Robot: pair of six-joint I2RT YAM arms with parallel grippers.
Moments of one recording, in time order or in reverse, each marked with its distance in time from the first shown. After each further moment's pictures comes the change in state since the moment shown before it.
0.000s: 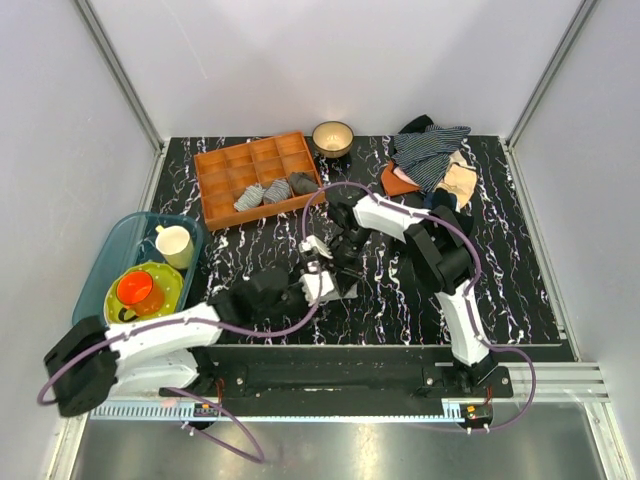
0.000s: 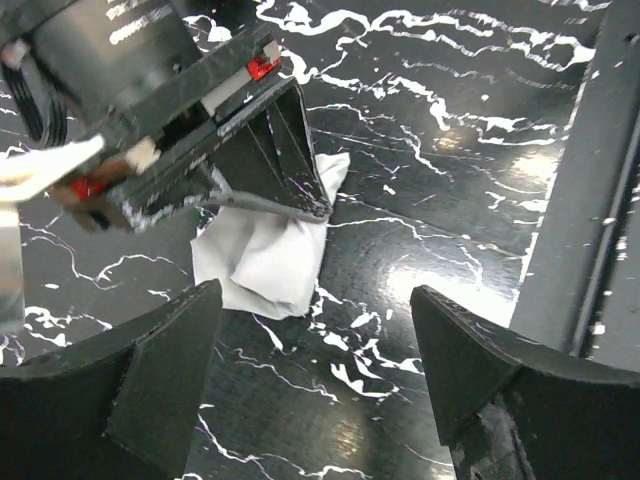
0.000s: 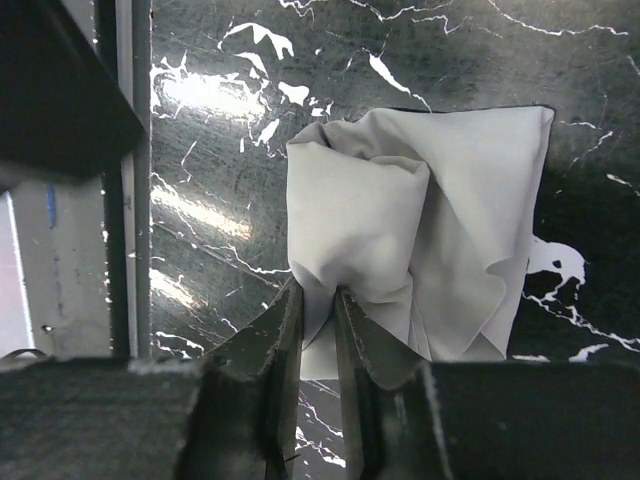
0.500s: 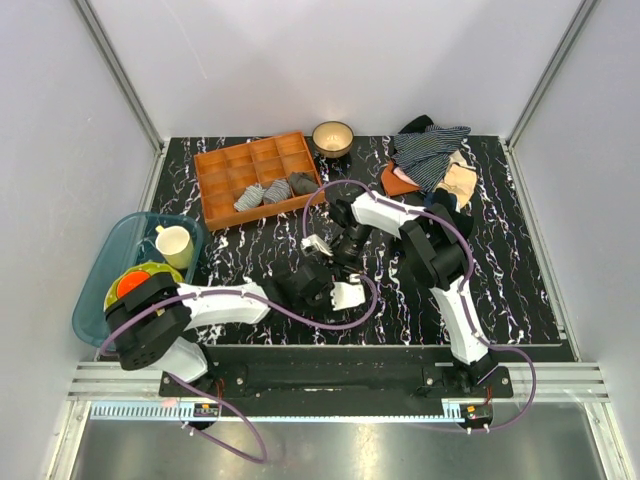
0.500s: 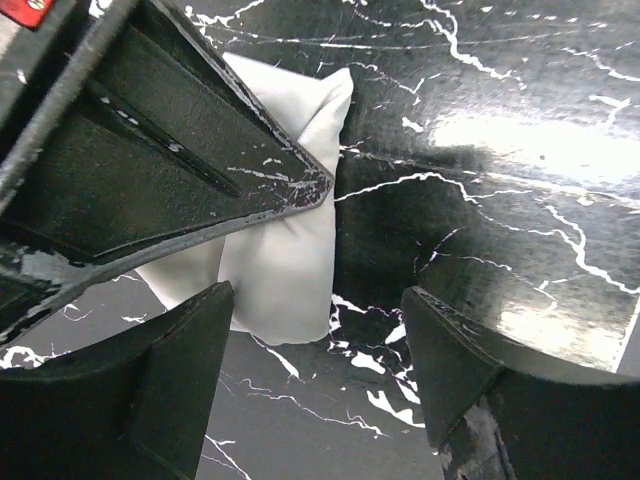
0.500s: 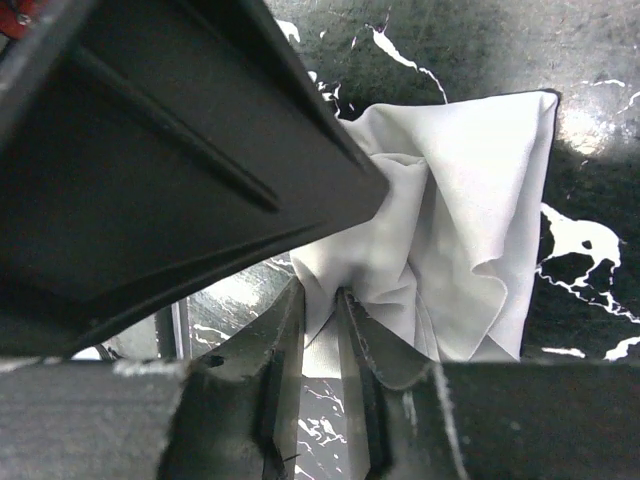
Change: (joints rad) left arm -0.054 0.458 0.243 -0.145 -0.094 0.246; right arm -0.019 0.084 0.090 -0.130 -0.024 0.043
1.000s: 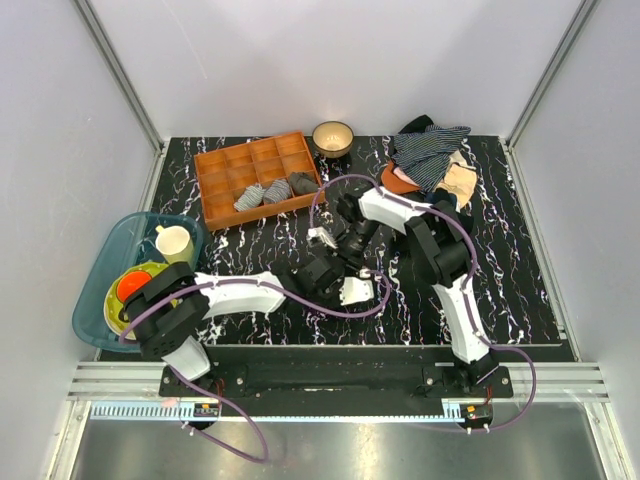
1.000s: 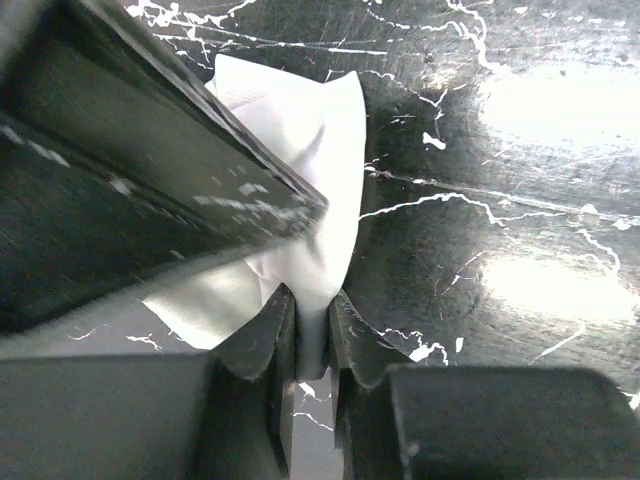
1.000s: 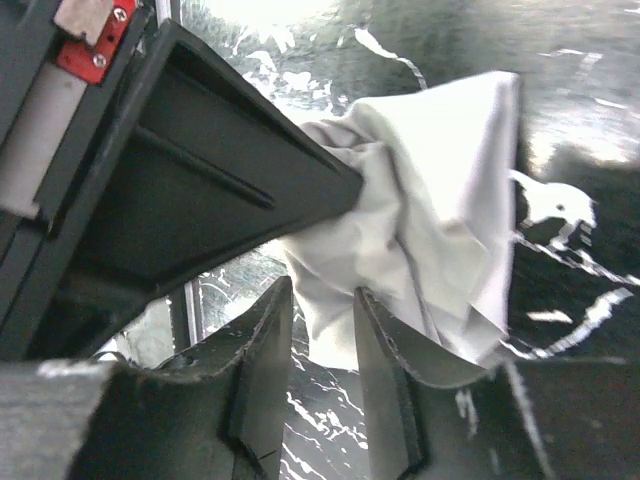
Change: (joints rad) left arm 0.000 0.134 0.149 -0.135 -0.032 0.033; right arm -0.033 0.005 0.003 -0.014 -0.039 0.021
